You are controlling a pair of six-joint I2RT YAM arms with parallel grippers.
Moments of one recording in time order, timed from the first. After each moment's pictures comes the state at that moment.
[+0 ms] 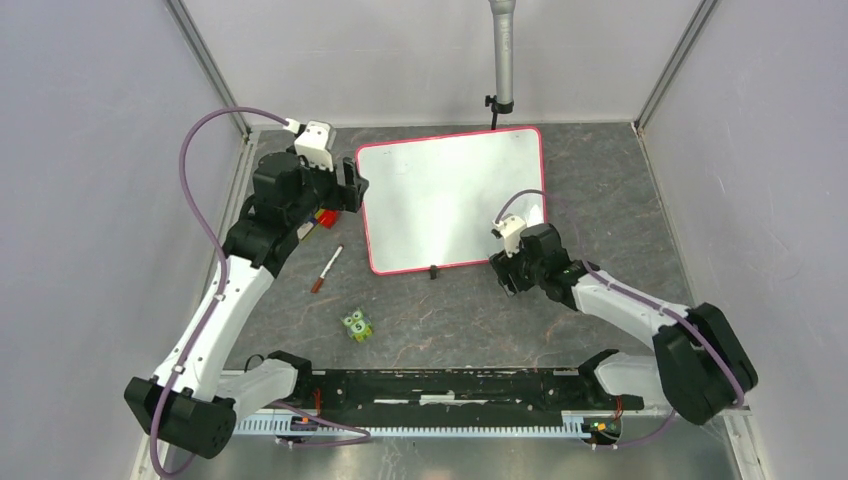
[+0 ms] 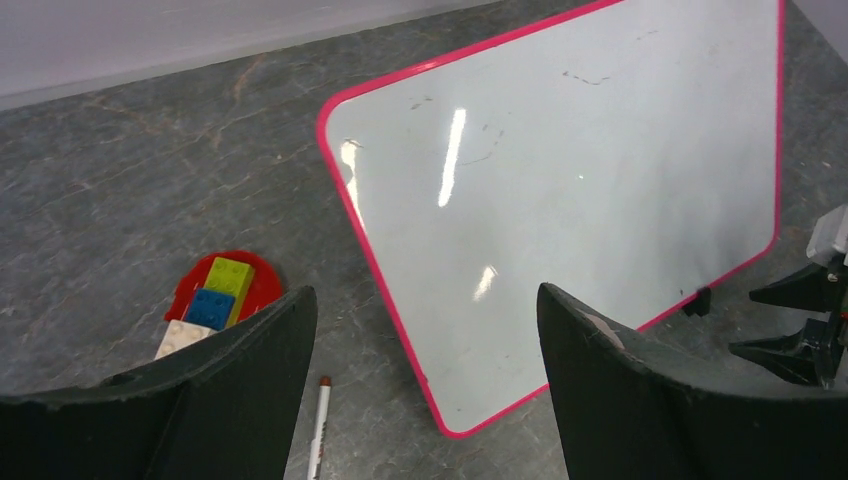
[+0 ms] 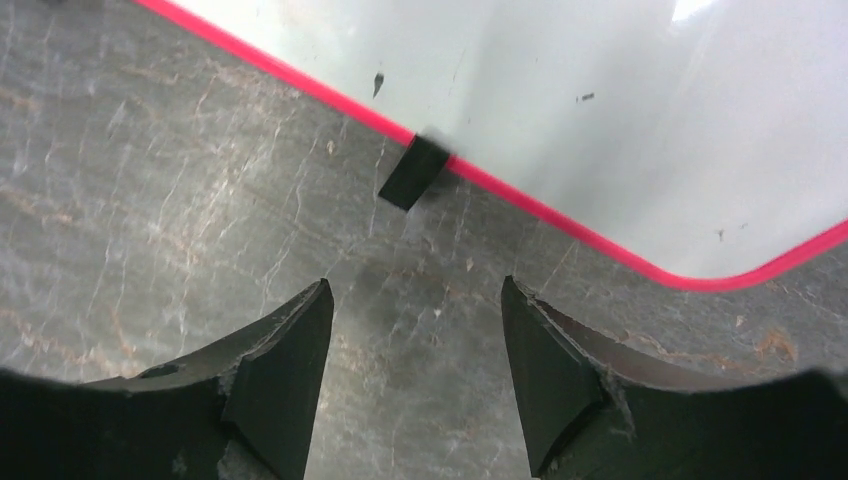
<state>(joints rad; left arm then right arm) -0.32 1.07 1.13 -0.37 0.09 -0.06 0.51 1.21 0.54 -0.14 -0.04 -0.12</state>
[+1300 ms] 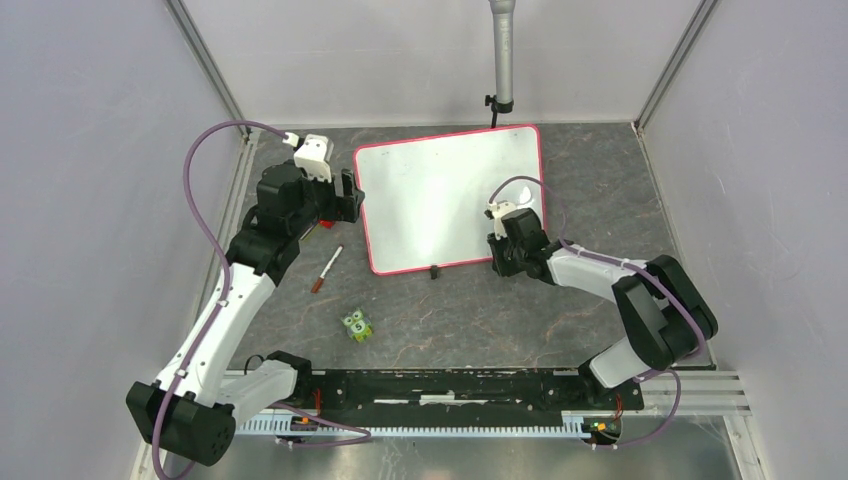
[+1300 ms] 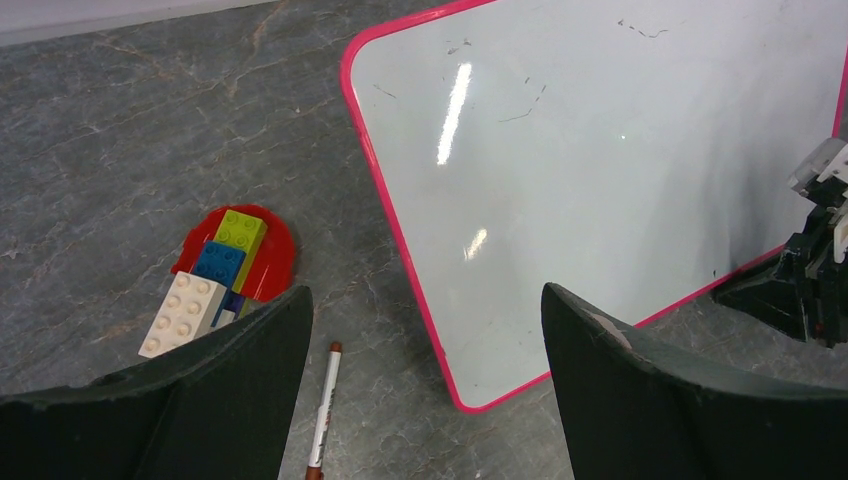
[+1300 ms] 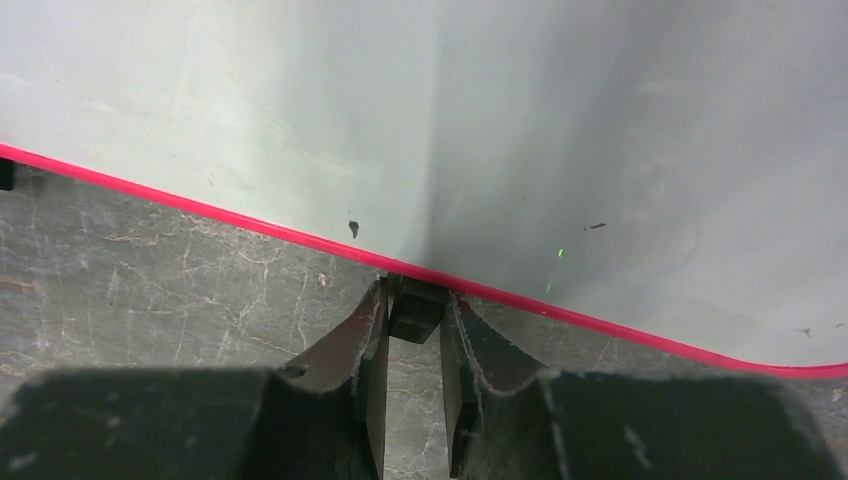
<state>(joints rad) -0.30 1.03 1.03 -0.36 0.02 -0.08 0.52 1.53 0.71 -0.07 0.02 0.10</state>
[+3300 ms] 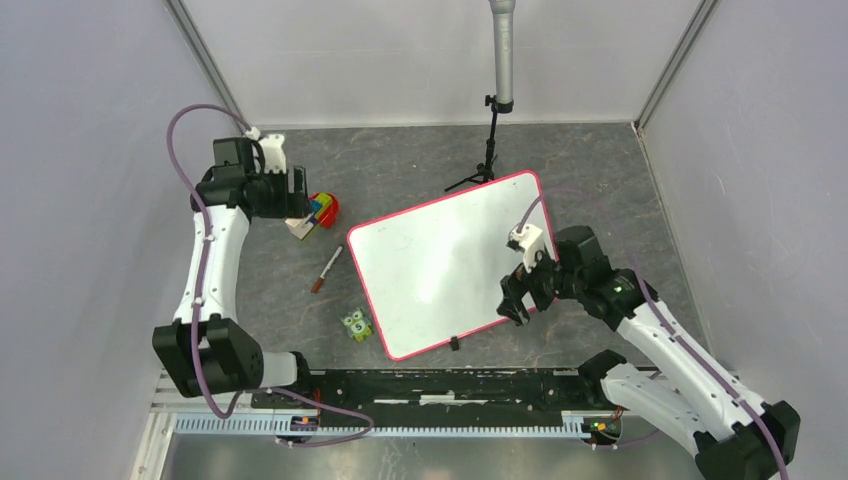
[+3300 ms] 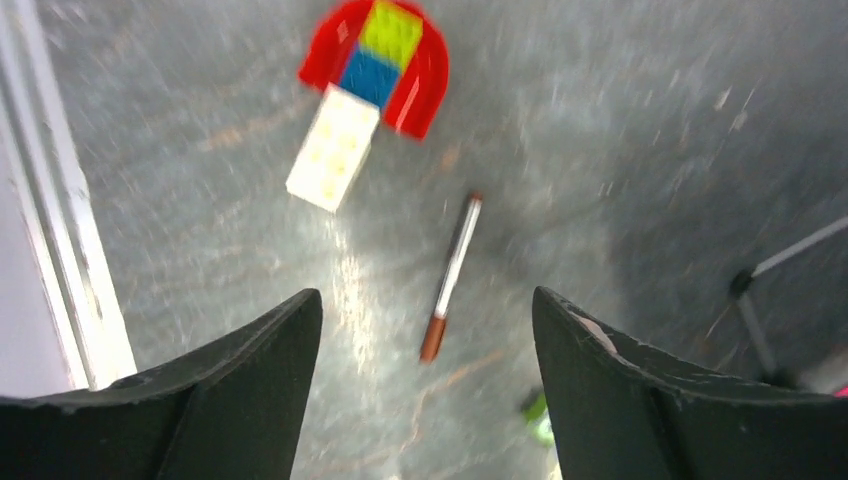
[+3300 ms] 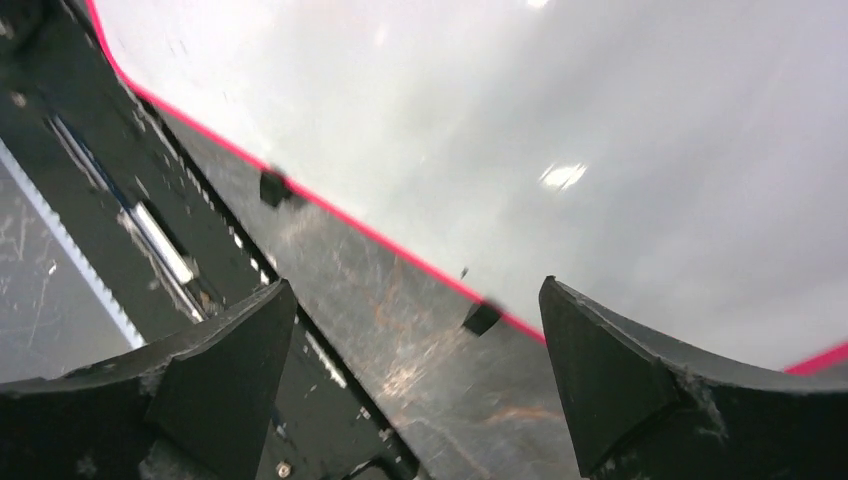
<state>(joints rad) 0.11 1.32 1.32 -0.79 0.23 0.09 0.52 0.85 0.66 -0.66 -0.41 -0.09</state>
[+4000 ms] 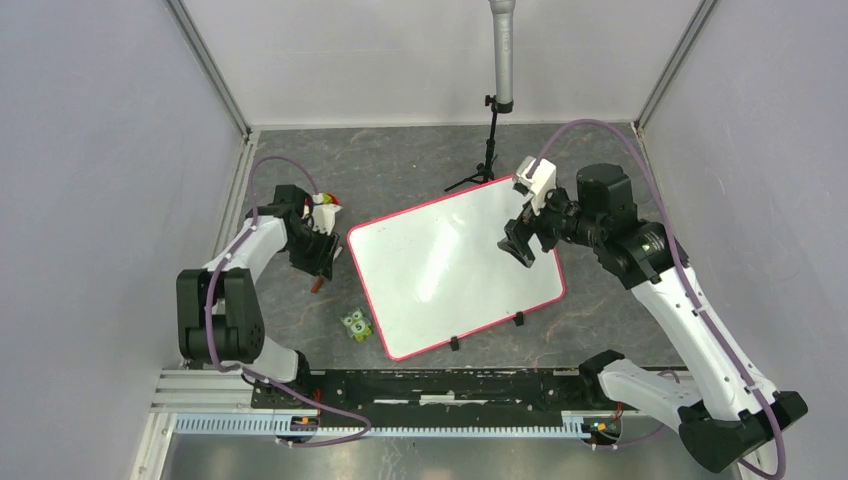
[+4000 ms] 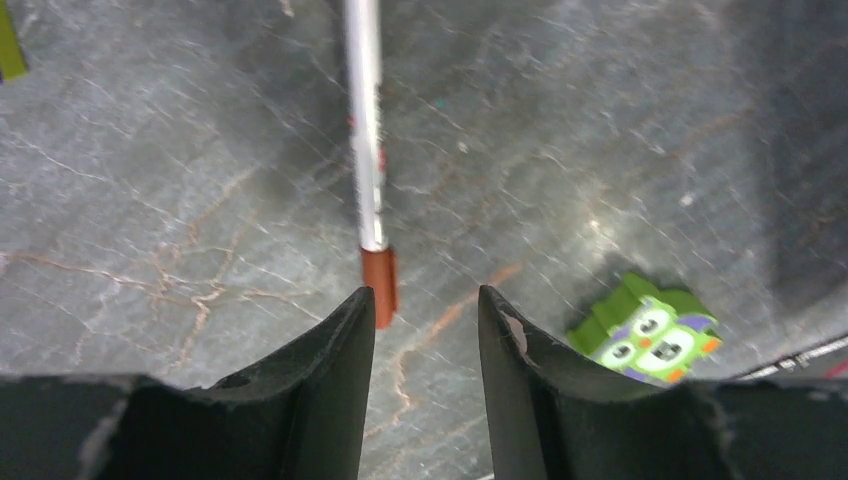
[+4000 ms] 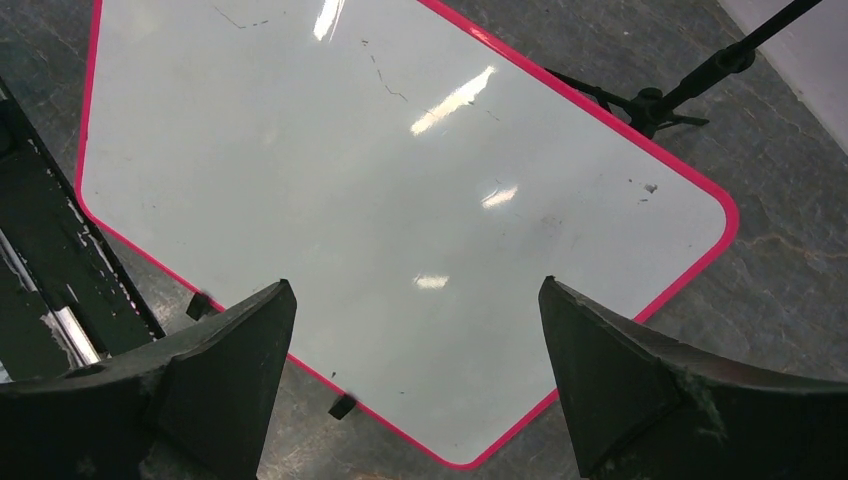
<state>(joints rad) 0.01 1.48 0.95 -0.82 0.26 0.37 0.45 1.01 1.20 -0.73 -0.39 -0.34</state>
